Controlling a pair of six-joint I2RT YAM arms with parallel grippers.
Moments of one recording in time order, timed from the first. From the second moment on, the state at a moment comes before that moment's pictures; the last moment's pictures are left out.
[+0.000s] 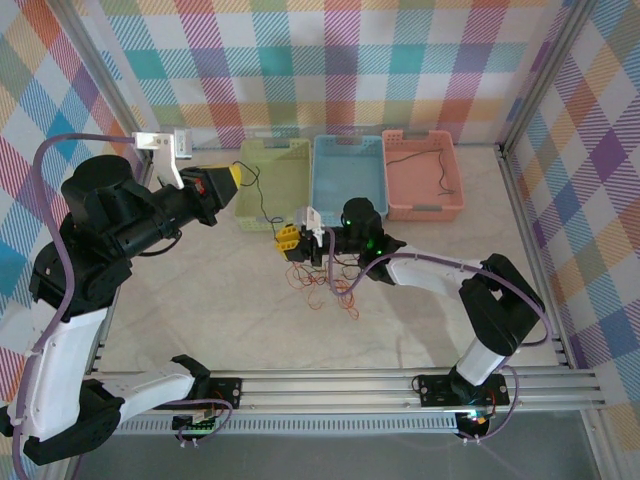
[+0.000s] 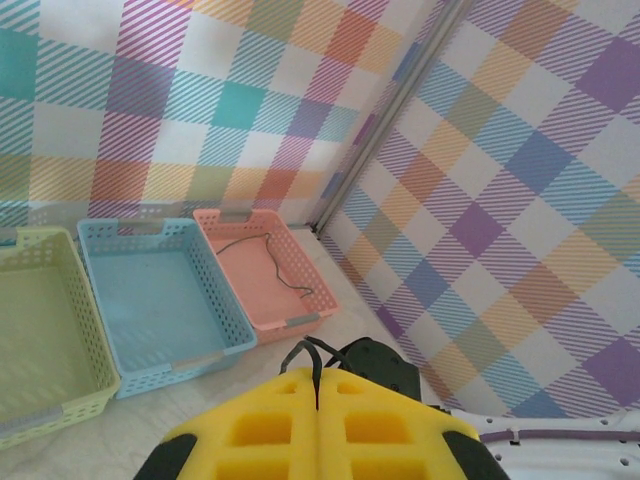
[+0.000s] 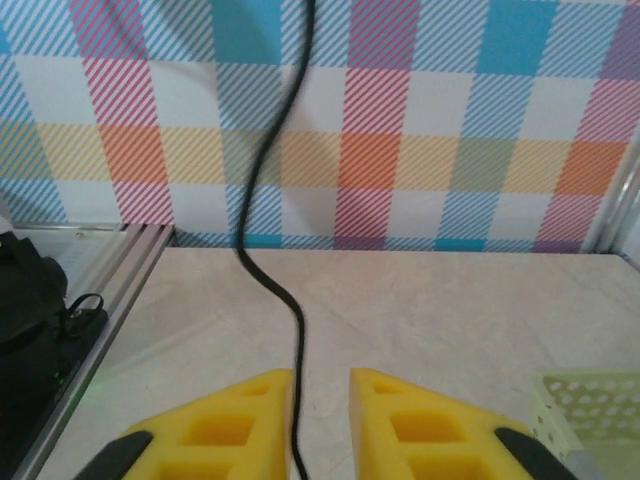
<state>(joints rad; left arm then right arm) -0.54 1.06 1.81 -0.90 0.16 -0.44 0.79 1.65 1.00 0.56 -0.77 -0.15</state>
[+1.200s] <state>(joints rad) -0.56 0.79 0.73 -0.29 0.43 -0.53 0.71 1.18 1.01 0.39 -0.37 0.04</state>
